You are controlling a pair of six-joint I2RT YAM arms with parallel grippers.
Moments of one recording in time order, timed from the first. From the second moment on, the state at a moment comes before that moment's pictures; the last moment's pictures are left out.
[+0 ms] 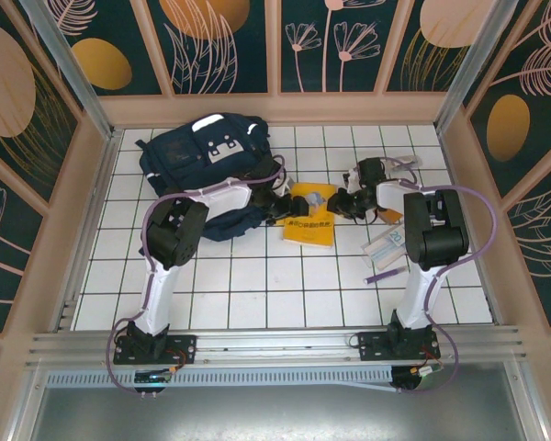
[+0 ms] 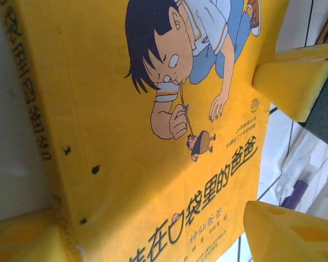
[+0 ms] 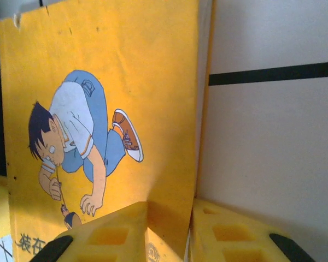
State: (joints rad) left arm -0.62 2.19 1.54 -0.41 0.60 -0.70; right arm 0.17 1.92 1.10 -0.32 -0.55 0.35
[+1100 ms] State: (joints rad) left arm -0.54 1.61 1.33 0.01 0.25 -1.14; right arm 0.16 1.34 0.79 0.31 -0.79 1.21
